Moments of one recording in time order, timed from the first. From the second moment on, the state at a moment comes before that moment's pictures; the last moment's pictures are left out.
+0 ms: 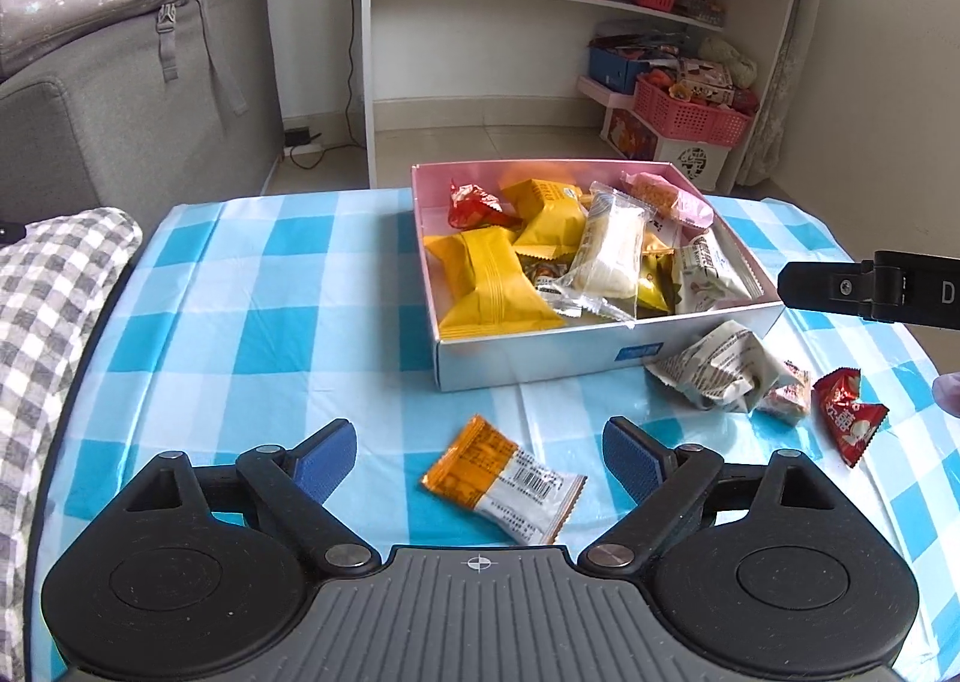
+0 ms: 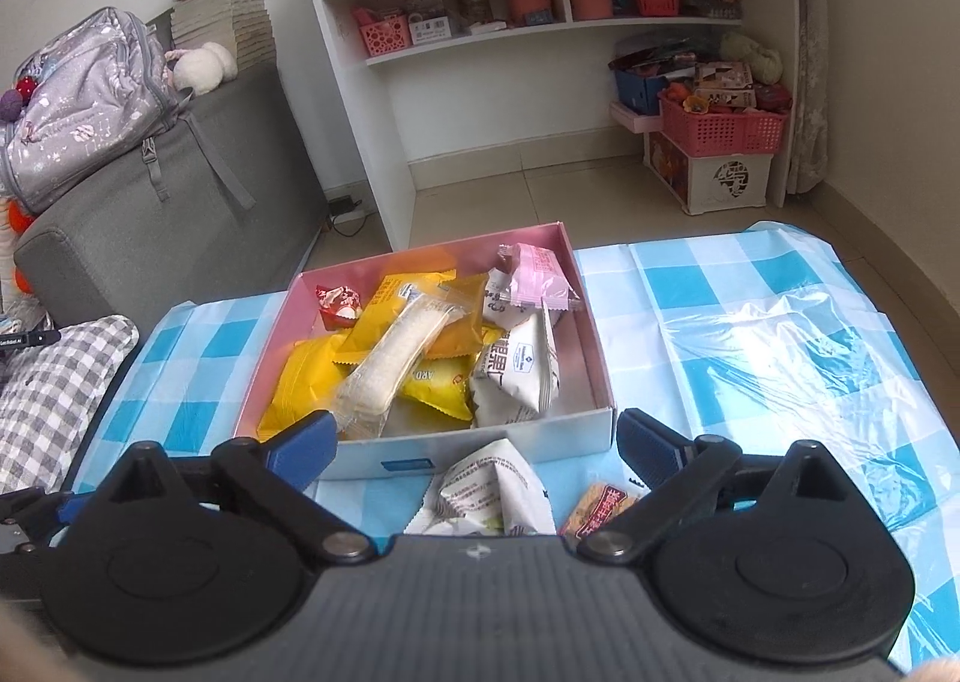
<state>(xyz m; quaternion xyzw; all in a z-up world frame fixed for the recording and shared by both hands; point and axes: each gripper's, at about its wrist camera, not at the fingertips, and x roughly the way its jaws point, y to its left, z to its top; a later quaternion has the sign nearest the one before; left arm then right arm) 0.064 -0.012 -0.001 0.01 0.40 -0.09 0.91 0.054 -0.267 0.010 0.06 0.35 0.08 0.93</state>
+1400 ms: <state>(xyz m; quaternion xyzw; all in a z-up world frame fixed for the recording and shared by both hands) 0.029 -0.016 -0.082 0.07 0.39 -0.11 0.91 0.001 -0.313 -0.079 -0.06 0.39 0.06 0.92</state>
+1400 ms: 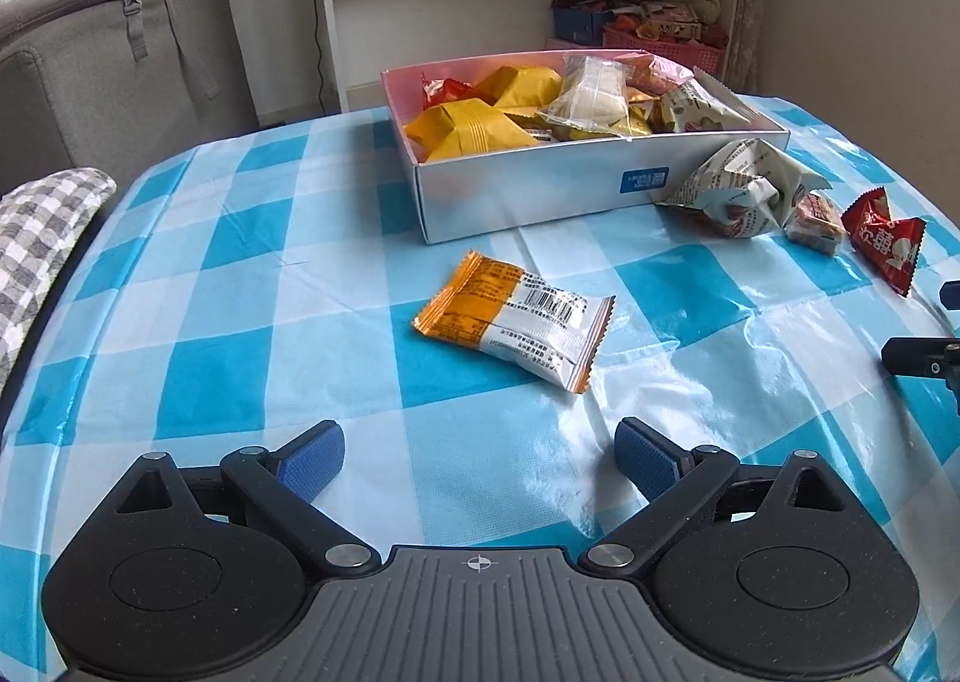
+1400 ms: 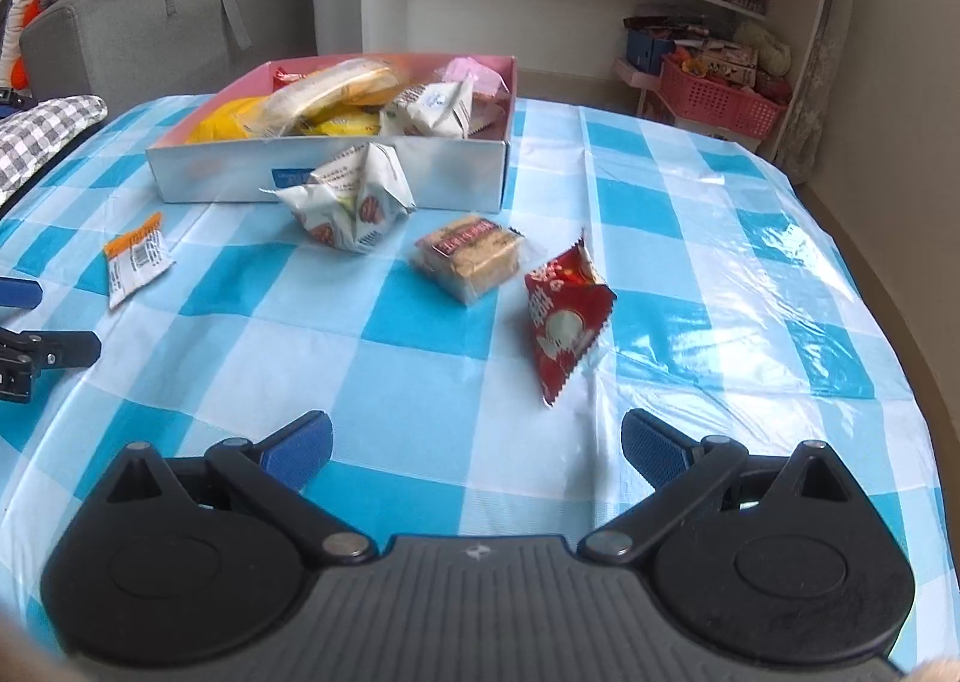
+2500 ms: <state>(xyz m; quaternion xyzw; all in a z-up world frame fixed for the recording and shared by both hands) 0.069 -0.040 -0.084 0.08 0.37 -0.13 0.92 0.040 -0.342 -0.077 -0.02 0.37 0.06 0.93</state>
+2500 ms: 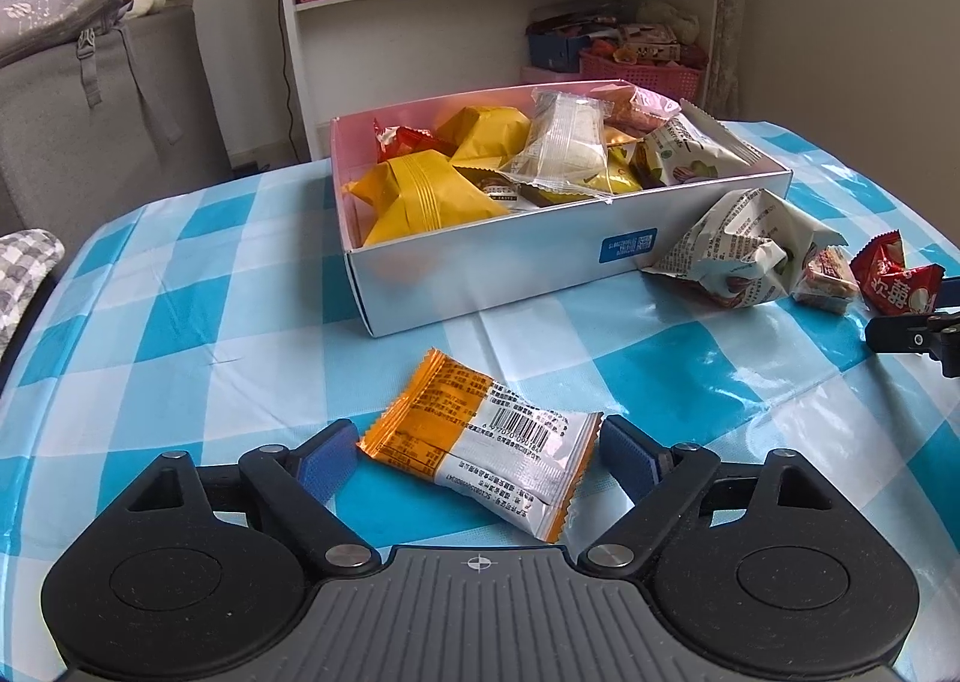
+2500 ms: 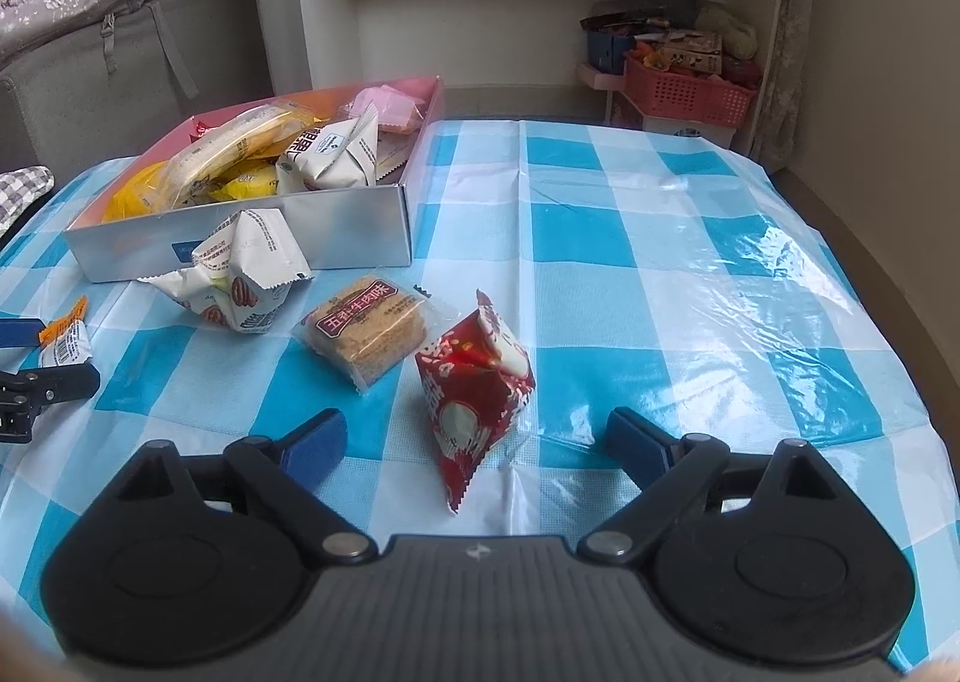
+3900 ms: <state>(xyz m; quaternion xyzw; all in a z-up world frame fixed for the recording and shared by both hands) 0.065 -0.034 -0.044 0.06 0.36 -0.14 0.92 0.039 -0.328 -0.042 -0.02 0.34 0.06 0.94</state>
